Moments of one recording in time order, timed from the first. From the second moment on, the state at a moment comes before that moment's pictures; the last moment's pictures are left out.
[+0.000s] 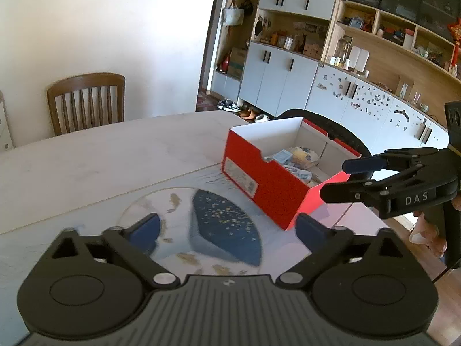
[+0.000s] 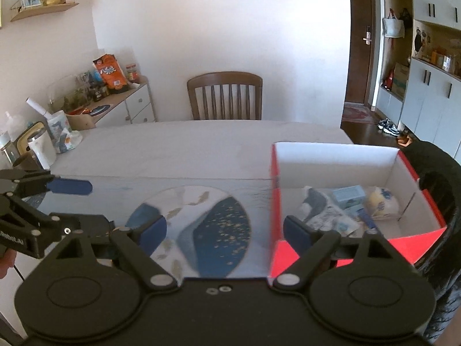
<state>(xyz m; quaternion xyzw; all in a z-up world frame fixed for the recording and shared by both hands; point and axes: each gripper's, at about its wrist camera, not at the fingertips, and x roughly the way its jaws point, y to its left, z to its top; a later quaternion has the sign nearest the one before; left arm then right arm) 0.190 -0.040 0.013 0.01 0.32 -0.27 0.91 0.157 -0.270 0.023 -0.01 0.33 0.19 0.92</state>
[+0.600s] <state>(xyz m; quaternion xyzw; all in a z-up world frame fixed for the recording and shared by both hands) 0.188 0.038 -0.045 0.03 0.35 -0.22 0.91 0.147 -0.187 -0.006 0.00 0.35 0.18 0.92</state>
